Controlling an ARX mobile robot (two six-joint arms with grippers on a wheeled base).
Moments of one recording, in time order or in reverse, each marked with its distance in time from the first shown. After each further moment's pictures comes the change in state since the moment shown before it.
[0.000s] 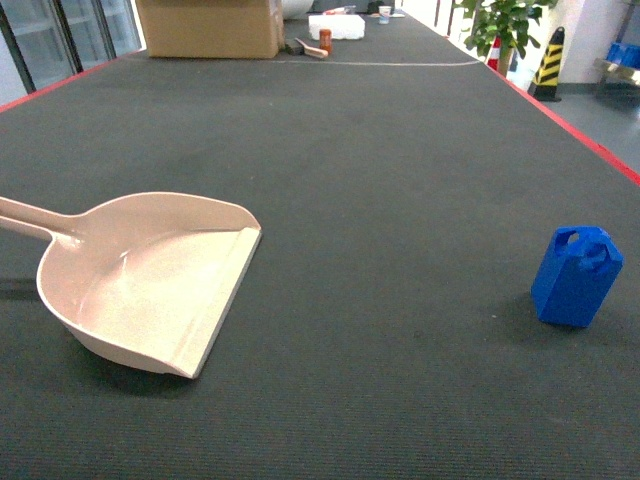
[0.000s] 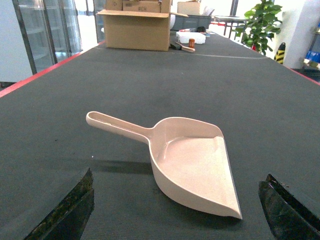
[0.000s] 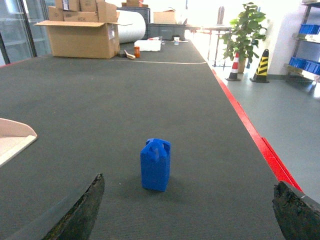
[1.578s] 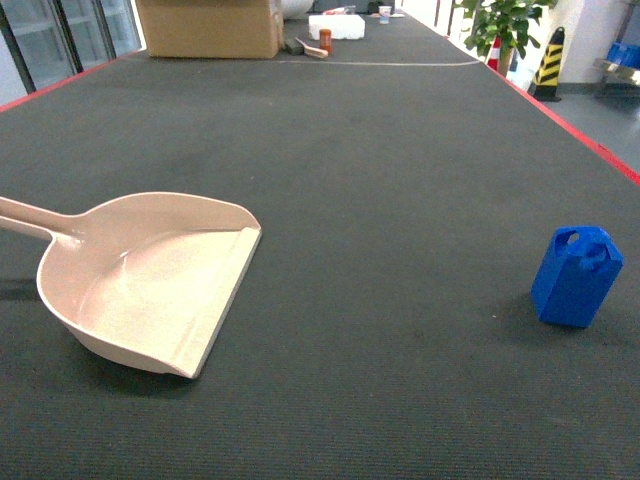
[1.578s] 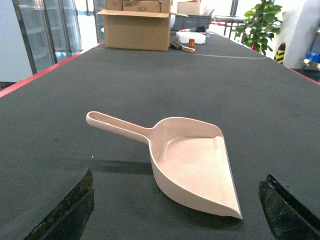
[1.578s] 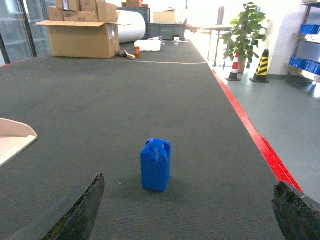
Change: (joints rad) left arm 0.000 0.000 0.000 0.000 0.000 0.000; right arm 0.000 0.000 0.000 0.000 0.000 0.000
